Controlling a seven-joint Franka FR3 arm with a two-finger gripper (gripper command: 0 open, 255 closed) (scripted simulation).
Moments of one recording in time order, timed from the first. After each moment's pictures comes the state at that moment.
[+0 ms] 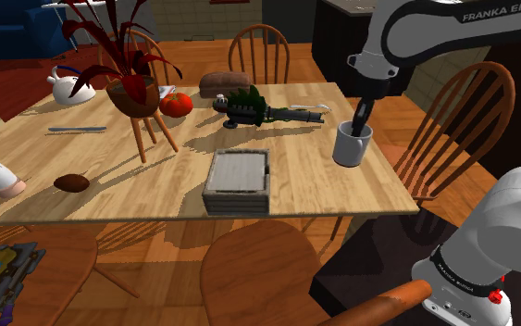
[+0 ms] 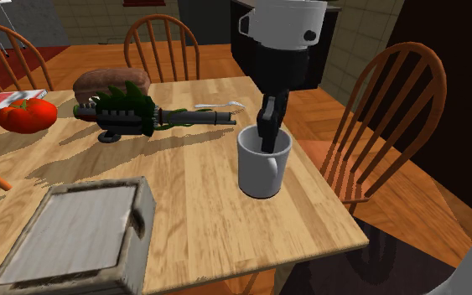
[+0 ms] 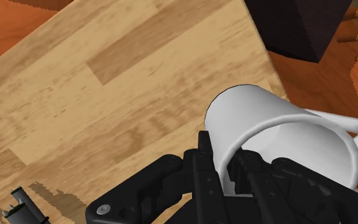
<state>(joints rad) 0.03 -0.61 -0.09 -2.50 0.02 1.88 -0.37</state>
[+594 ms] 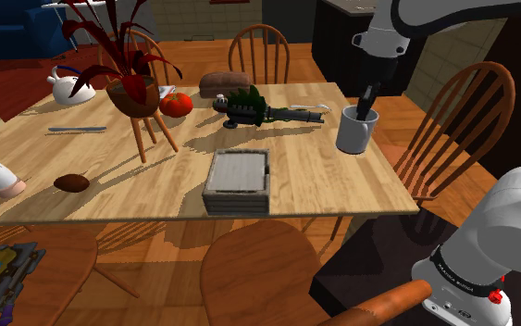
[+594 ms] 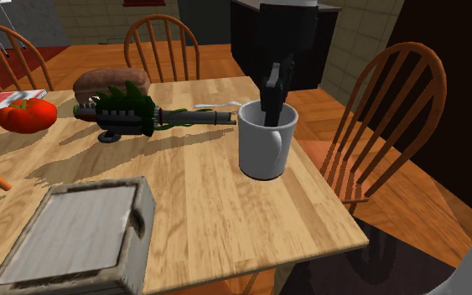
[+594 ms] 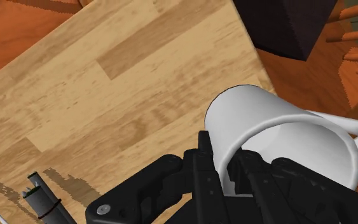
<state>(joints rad) 0.03 -0.62 -0.09 -2.38 0.02 1.76 -0.36</state>
